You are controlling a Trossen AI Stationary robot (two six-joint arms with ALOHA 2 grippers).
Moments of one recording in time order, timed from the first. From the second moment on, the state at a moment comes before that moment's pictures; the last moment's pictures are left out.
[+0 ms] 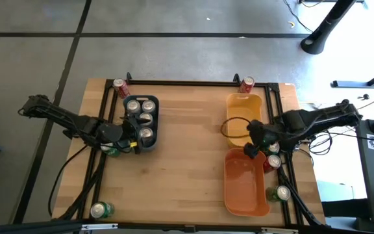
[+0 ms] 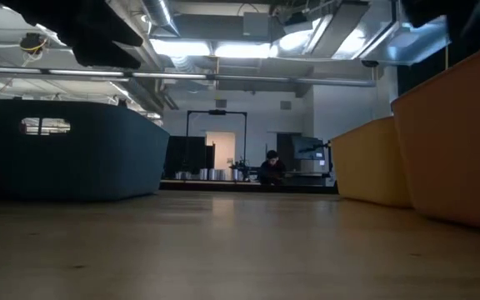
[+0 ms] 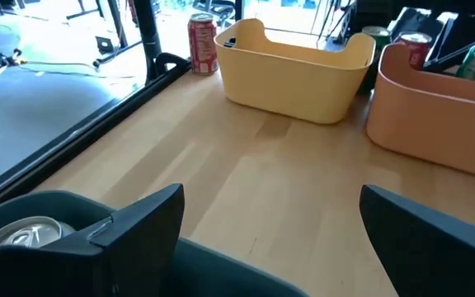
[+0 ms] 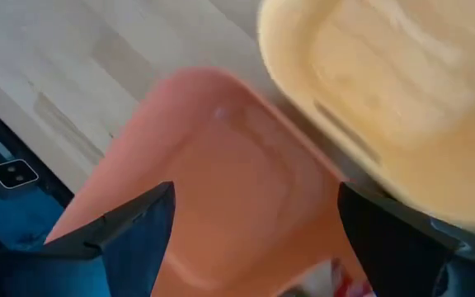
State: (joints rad) left arm -0.33 0.78 0.55 -0.21 -0.69 -0.32; right arm 0.29 1.07 1.11 -1.23 -0.04 1.20
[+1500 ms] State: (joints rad) left arm -0.33 0.78 0.55 -0.18 -0.69 -0.27; right arm 0.64 1.08 0.89 -1.40 -0.09 1.83
